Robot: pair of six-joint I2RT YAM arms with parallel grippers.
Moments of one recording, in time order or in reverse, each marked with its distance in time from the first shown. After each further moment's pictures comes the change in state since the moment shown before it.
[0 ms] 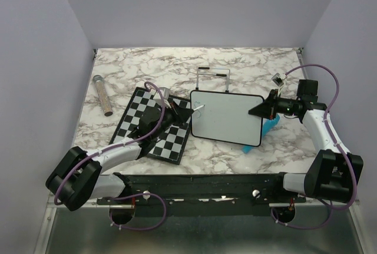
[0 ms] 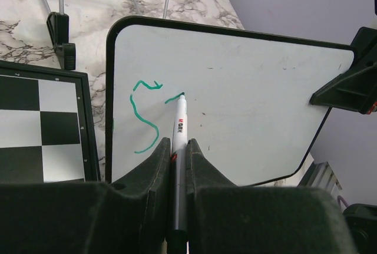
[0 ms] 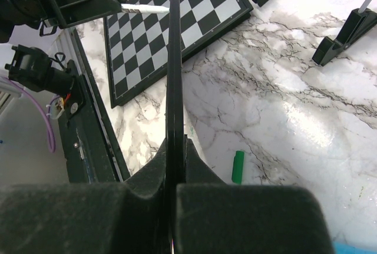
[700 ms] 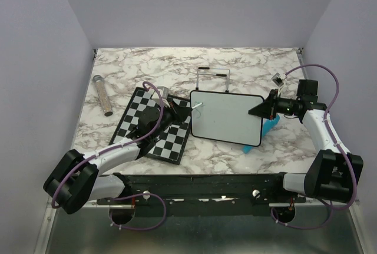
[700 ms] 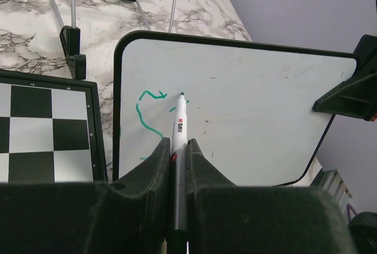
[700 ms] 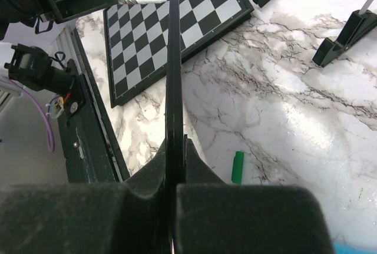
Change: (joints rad) left arm -0.004 -0.039 0.008 -0.025 -0.037 0.028; right arm 0.000 0.000 0.000 0.000 0.000 -0.005
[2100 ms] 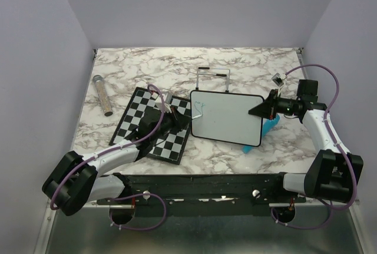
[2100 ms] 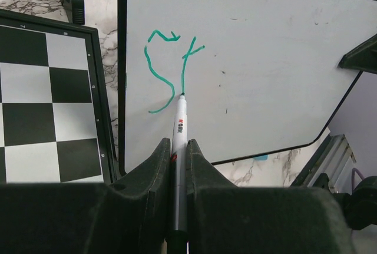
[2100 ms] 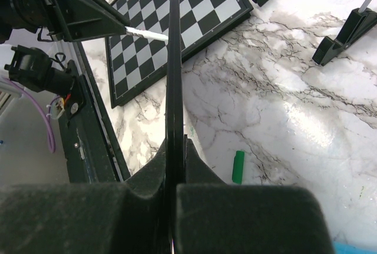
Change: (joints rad) left arm 0.001 -0.011 -0.018 -0.136 0.072 0.002; right arm 0.000 0.000 0.000 0.000 0.000 0.008
